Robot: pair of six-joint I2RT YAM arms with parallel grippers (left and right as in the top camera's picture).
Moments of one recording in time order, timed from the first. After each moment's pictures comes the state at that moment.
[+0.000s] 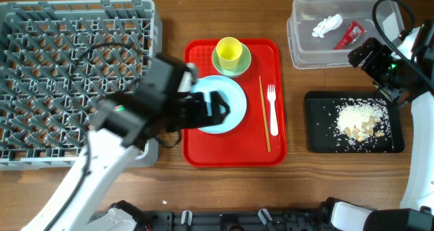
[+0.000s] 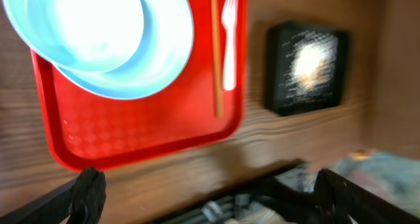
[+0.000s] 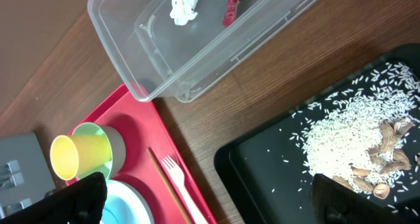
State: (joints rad) left arm -0.54 1.28 1.32 -1.08 0.32 -0.68; right arm -0.31 1.42 1.41 -1.01 -0.25 0.40
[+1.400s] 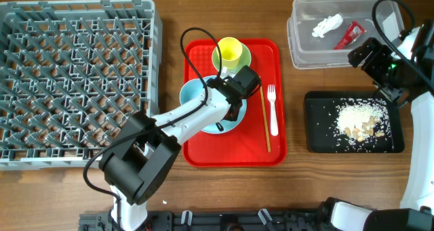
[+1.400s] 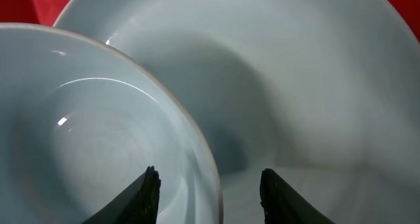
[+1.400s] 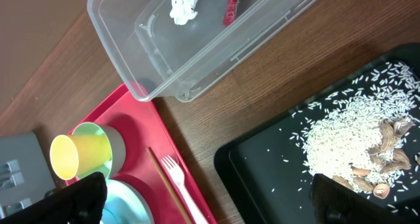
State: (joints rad) left arm -0.75 1.96 1.32 -0.75 -0.31 -0.47; right arm -0.31 1.42 1.41 -1.02 -0.25 0.40
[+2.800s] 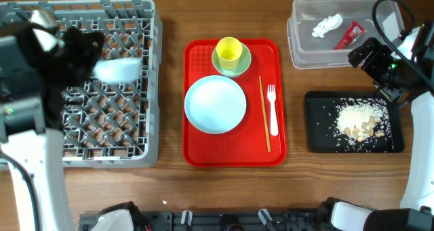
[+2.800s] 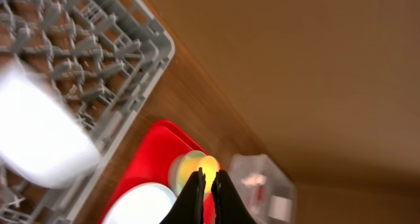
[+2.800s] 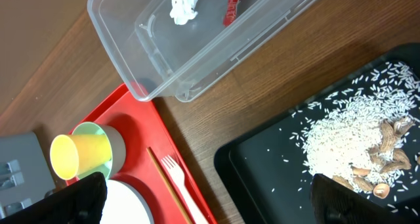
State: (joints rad) left arm 0.28 1.28 1.40 -0.74 0.51 -0.80; right arm -0.31 1.42 1.41 -1.02 -0.25 0.40
